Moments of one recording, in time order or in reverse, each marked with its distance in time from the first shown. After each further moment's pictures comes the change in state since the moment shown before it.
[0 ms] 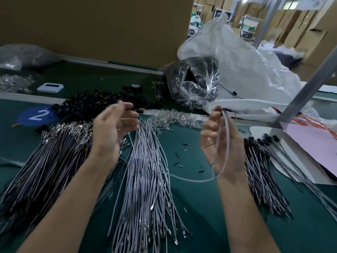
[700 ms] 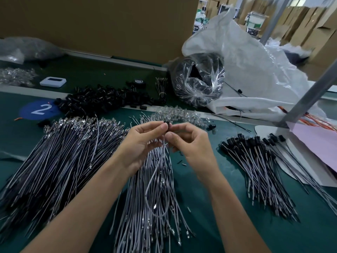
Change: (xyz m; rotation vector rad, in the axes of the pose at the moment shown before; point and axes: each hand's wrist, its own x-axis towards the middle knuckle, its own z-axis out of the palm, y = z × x) left_hand -0.019 -0.020 0.025 -0.120 -0.315 -0.299; right_hand 0.000 0.050 0.004 -1.111 -0.003 0.029
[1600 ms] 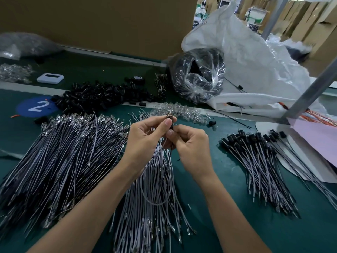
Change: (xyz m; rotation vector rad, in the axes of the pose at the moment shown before) left_hand -0.005 -0.012 0.018 0.186 0.123 0.295; right_hand -0.003 0.003 0.012 -0.192 0.107 -0.193
